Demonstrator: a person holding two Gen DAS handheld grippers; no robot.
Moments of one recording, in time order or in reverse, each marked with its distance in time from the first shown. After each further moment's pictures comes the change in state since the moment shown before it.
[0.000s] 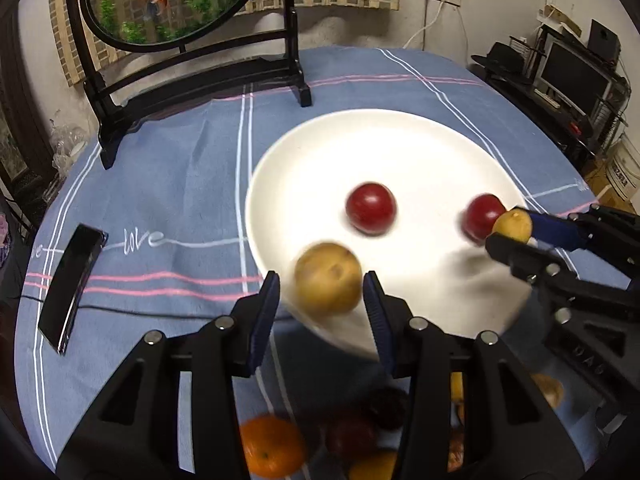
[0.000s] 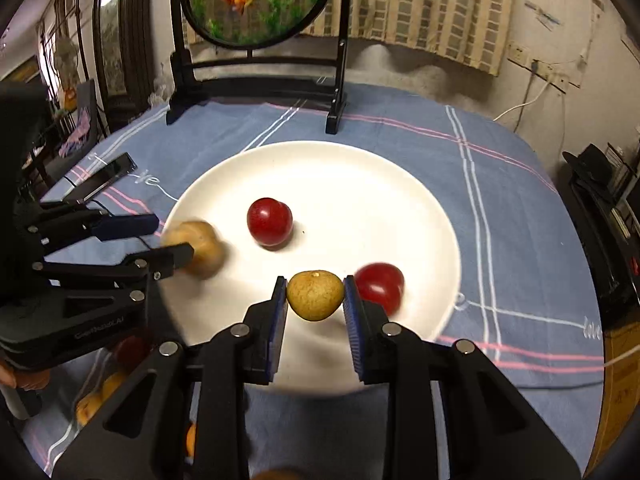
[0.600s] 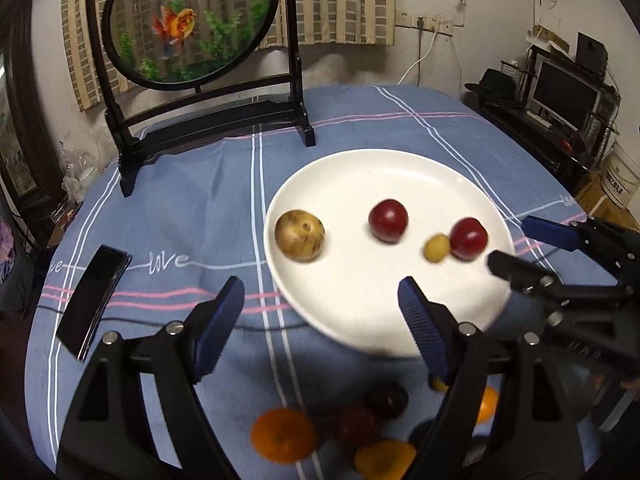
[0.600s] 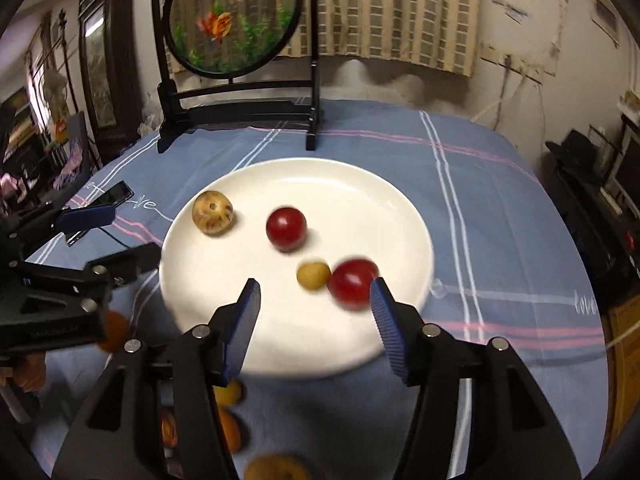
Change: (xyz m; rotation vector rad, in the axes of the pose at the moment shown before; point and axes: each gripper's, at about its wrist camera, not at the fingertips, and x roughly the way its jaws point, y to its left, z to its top) left arm -0.045 0.000 -0.012 0.013 -0.129 0.006; right arm -0.041 -0.019 -0.024 0.106 -0.081 -0.018
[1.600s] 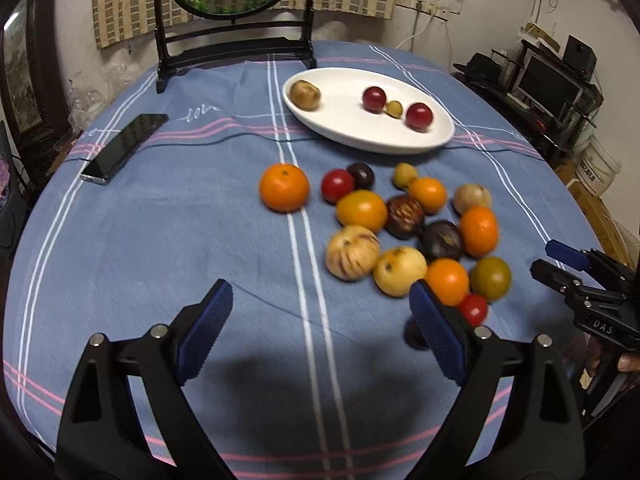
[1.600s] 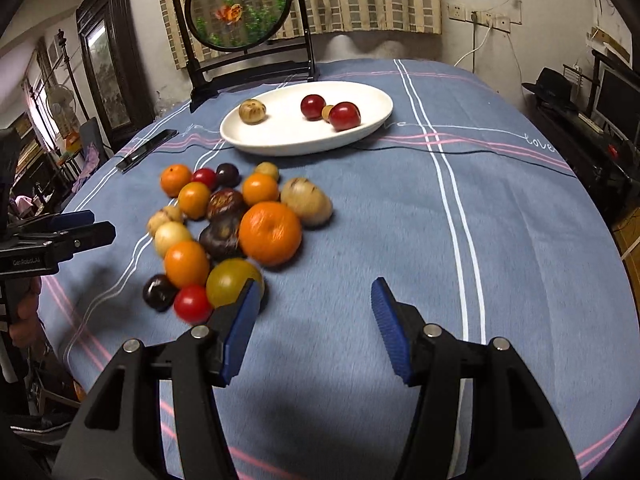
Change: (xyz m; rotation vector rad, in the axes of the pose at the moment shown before) left arm -0.107 0.006 -0.150 -0.095 0.107 -0.079; right arm -0.113 0.007 -0.165 0.099 0.044 0.053
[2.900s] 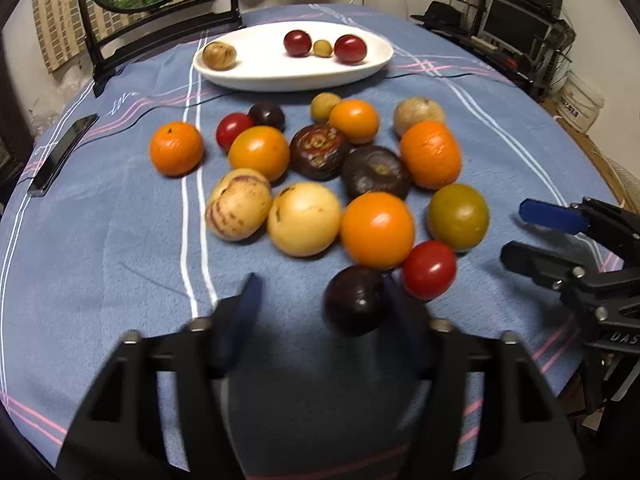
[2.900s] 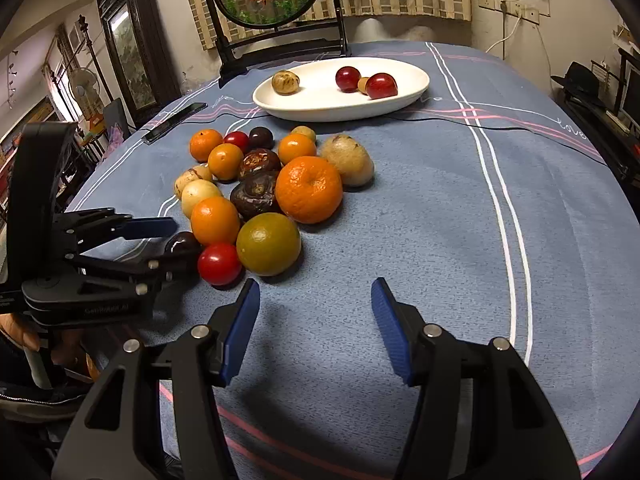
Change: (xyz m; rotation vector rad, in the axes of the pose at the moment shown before) left arm 0.050 -0.066 -0.026 0.171 0.092 -0.059; right arm 0.011 0.014 -0.019 -0.042 0.053 0.097
